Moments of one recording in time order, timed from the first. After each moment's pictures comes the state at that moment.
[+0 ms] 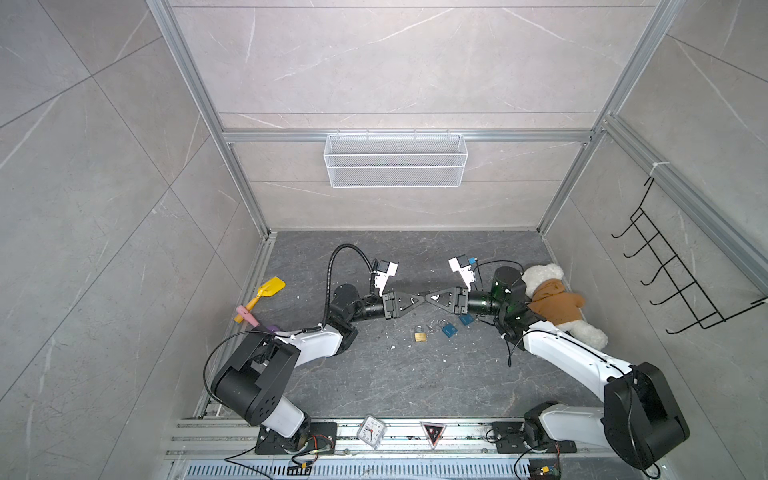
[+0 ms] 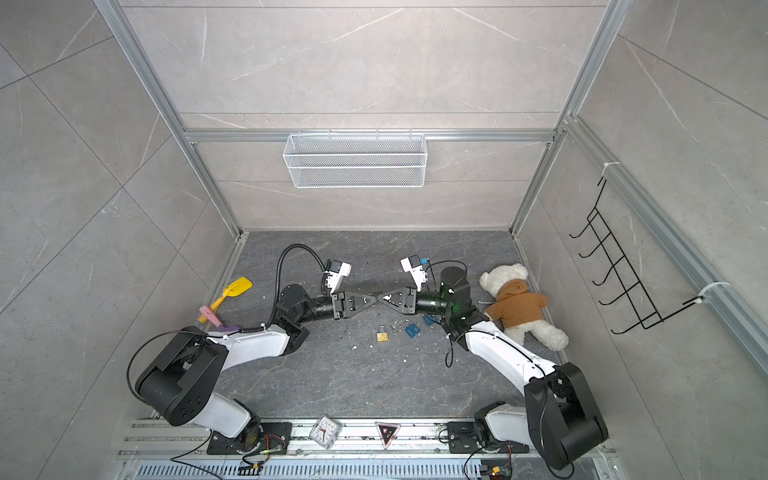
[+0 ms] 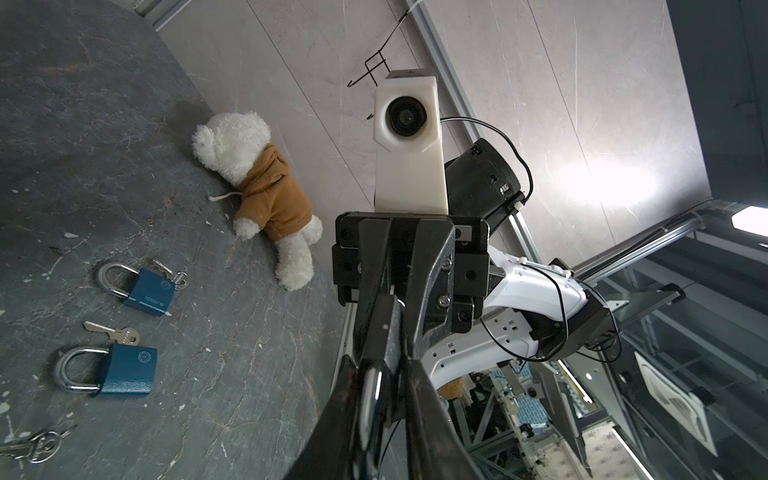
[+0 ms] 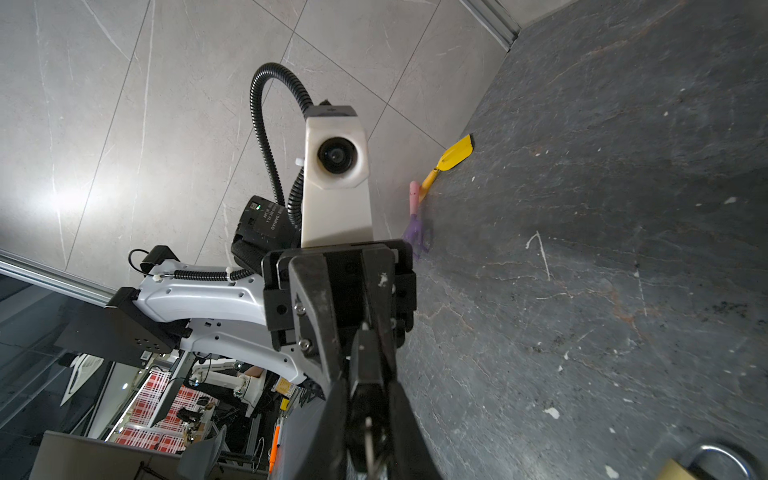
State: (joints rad) left arm -0.59 1.54 0.64 1.08 0.90 -1.11; right arm 0.40 1.30 0.72 0.42 -0.98 0.83
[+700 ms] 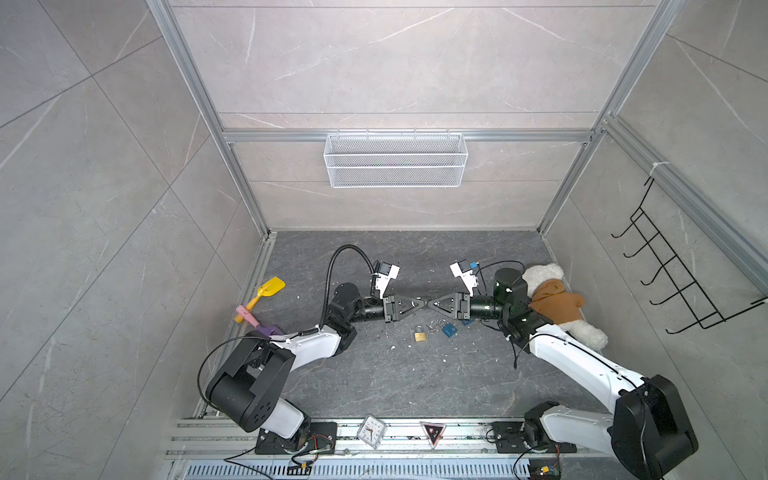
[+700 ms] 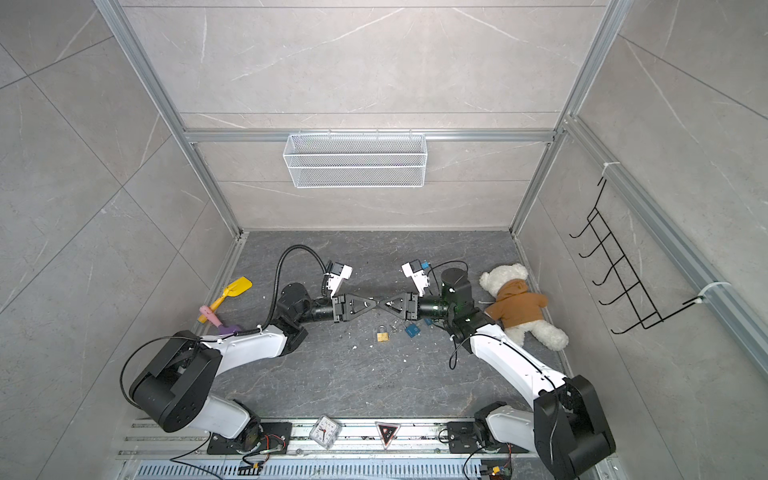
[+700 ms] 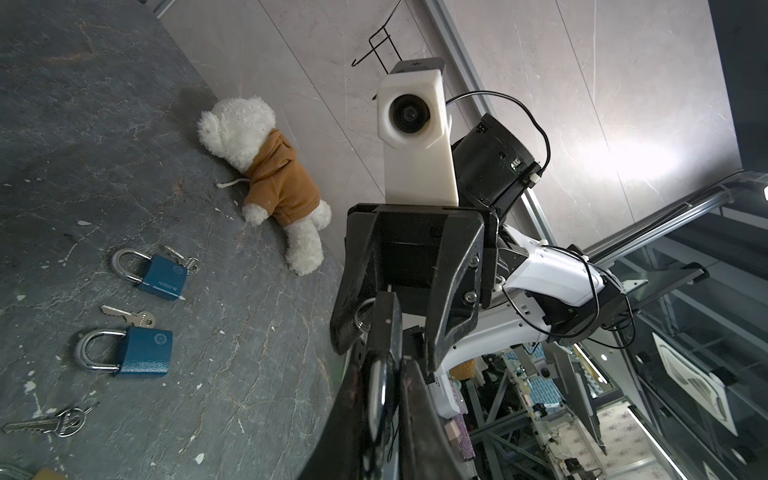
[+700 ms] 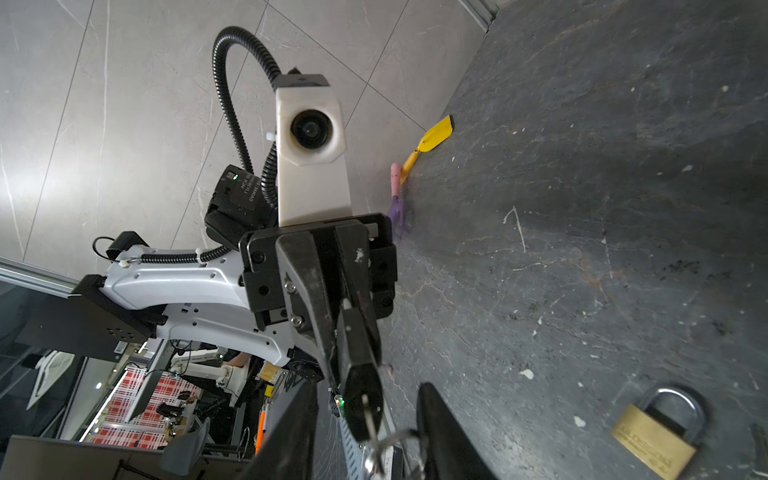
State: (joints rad) left arm -0.59 1.50 0.64 0.95 0.94 -0.99; right arm 0.40 1.23 0.73 0.19 -0.96 0.70
